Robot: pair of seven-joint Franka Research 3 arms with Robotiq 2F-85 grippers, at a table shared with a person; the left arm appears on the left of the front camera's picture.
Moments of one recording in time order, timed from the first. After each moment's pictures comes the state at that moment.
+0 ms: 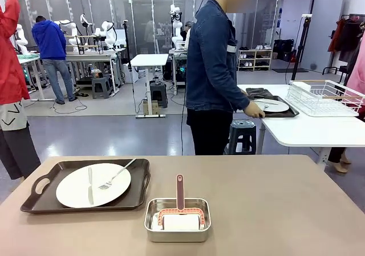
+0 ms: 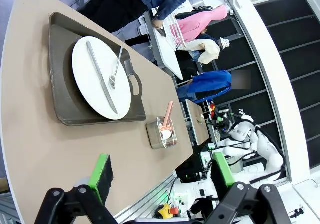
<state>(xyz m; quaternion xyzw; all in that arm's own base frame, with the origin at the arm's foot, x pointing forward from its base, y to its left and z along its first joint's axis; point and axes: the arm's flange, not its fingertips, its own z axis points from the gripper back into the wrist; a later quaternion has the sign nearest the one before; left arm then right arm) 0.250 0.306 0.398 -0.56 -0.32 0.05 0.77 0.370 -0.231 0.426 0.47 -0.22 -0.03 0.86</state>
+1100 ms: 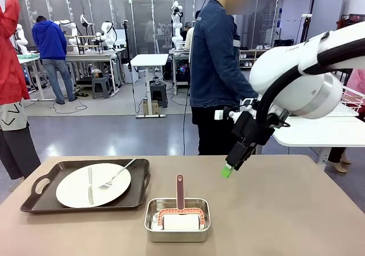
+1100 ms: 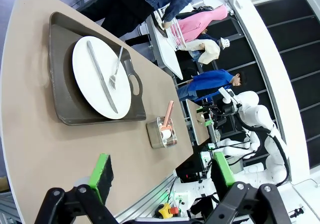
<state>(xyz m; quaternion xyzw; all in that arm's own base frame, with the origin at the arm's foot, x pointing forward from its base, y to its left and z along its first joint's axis) 0.250 0.306 0.397 -0.56 -0.32 0.05 0.77 0.436 0.207 0.455 0.23 -0.06 0.44 0.86</state>
